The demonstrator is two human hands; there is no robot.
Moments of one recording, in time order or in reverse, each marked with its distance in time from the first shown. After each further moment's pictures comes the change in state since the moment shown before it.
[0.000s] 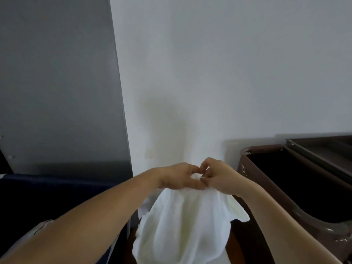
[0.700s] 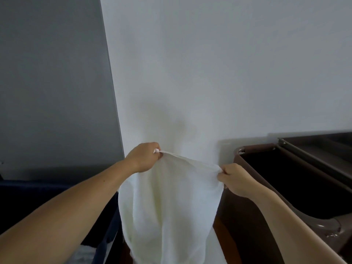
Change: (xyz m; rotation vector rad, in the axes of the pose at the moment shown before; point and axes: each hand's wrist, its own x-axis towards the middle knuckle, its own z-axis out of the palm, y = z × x) left_hand -0.013 -0.039 -0.064 0.301 0.599 -0.125; right_hand -0.019 0.035 -0.026 -0.155 0.141 0.167
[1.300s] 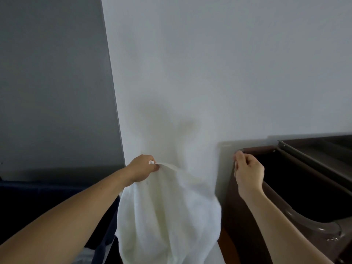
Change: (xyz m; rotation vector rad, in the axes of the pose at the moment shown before) left_hand -0.007 -0.021 0.019 -0.195 -0.135 -0.162; right_hand 0.009 0.005 0.007 0.802 0.668 0.114
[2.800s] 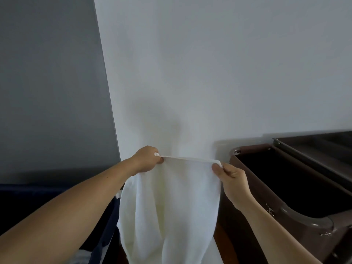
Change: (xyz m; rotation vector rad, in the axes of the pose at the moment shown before) left_hand 0.018 0.033 -0.002 0.009 0.006 0.018; right_hand -0.031 0.006 -0.004 -0.032 -0.351 -0.065
